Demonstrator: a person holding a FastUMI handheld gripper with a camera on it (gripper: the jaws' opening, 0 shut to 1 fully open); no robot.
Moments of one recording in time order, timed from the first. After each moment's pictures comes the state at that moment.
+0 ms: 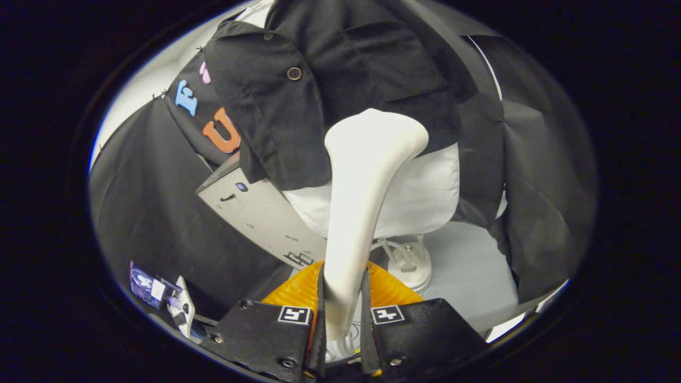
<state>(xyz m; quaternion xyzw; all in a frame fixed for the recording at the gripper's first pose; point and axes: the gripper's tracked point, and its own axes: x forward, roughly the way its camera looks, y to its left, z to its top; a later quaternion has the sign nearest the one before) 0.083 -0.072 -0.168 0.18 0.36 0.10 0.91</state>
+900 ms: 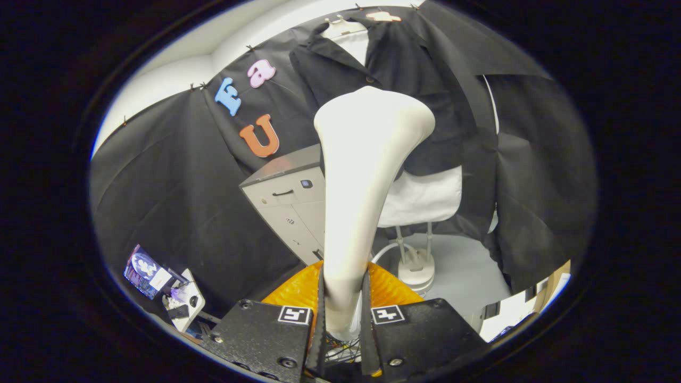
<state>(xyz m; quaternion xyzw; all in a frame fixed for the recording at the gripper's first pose) -0.092 0.025 -0.055 0.13 0.29 0.11 0.94</state>
